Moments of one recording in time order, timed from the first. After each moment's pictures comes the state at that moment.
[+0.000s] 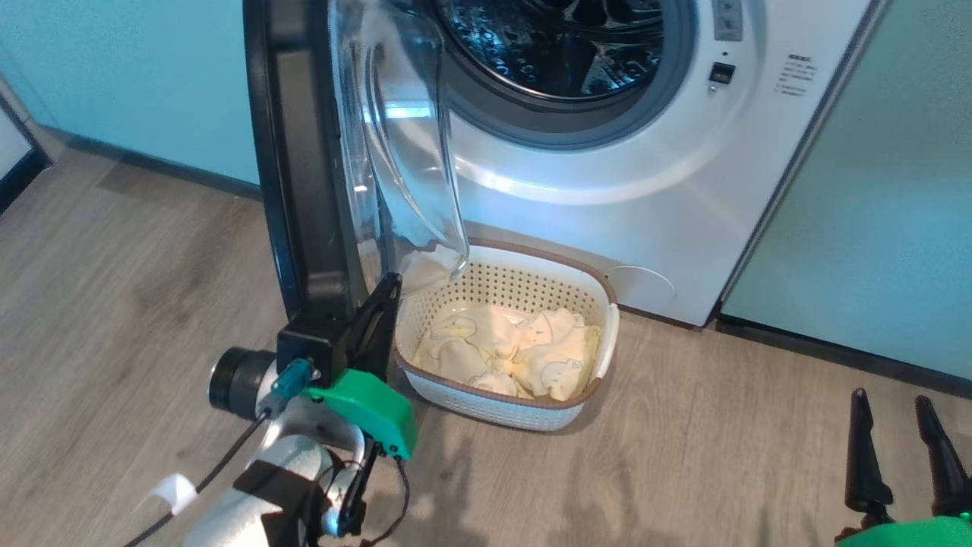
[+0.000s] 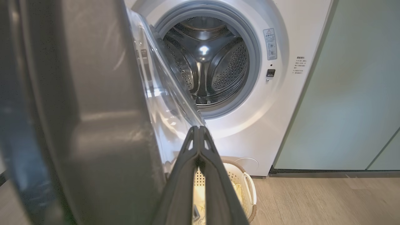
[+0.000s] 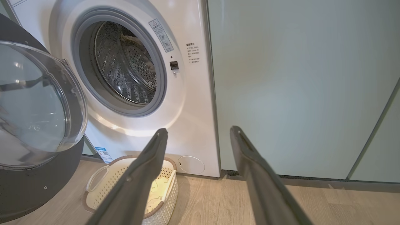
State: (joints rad) left arm -0.27 0.24 -0.45 0.08 -0.36 0.24 -0.14; right arm 0.12 -0.04 -0.07 0.07 0.20 0.13 -0.26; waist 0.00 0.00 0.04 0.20
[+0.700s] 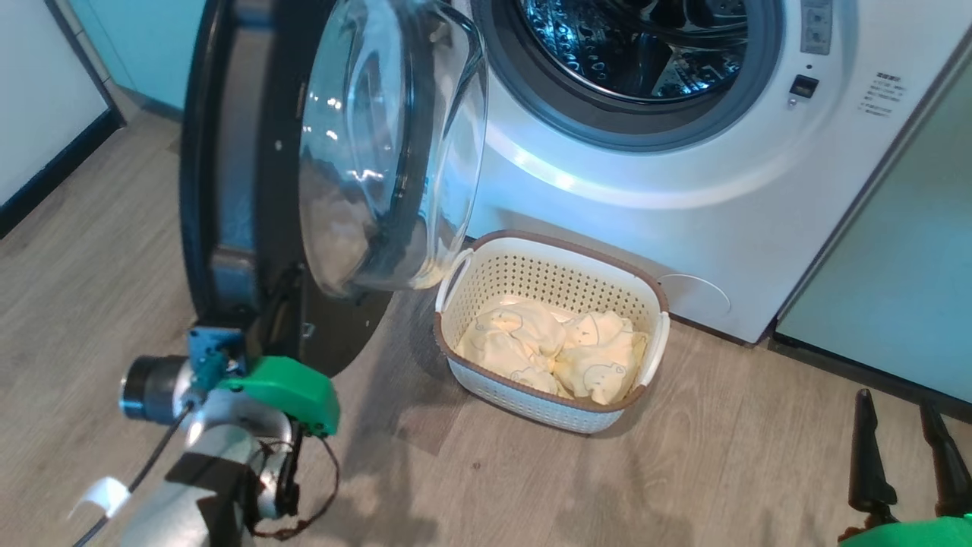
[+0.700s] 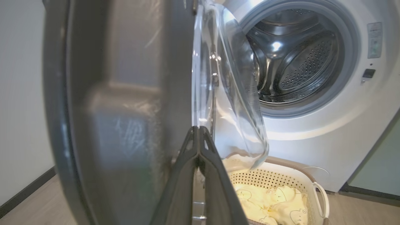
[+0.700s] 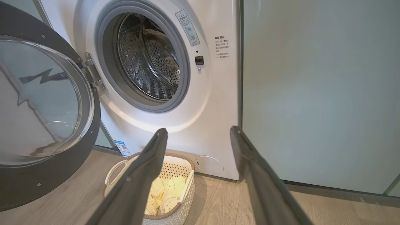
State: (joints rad) left arm -0.25 0.31 -0.33 0.16 -0.38 0.29 -0.19; right arm 0.12 -0.04 -0.08 0.07 0.21 0.13 -0.26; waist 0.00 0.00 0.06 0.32
